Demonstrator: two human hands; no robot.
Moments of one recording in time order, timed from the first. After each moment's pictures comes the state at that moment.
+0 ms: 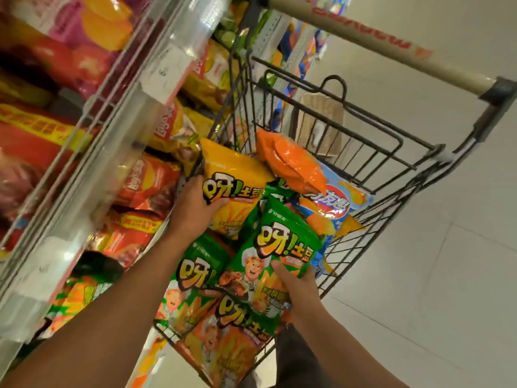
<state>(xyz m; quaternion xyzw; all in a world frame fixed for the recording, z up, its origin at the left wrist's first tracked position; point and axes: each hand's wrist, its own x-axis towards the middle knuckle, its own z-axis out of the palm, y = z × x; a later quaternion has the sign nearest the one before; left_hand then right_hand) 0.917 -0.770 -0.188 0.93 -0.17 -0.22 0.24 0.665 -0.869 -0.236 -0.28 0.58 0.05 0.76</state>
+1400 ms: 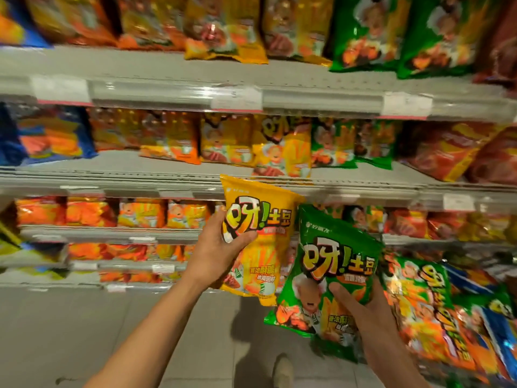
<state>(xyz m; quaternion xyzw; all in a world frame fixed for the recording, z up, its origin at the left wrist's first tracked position) 0.442 -0.186 0.002 0.79 0.17 0.14 0.57 0.493 -0.481 -0.040 -0.71 0.04 0.16 0.69</state>
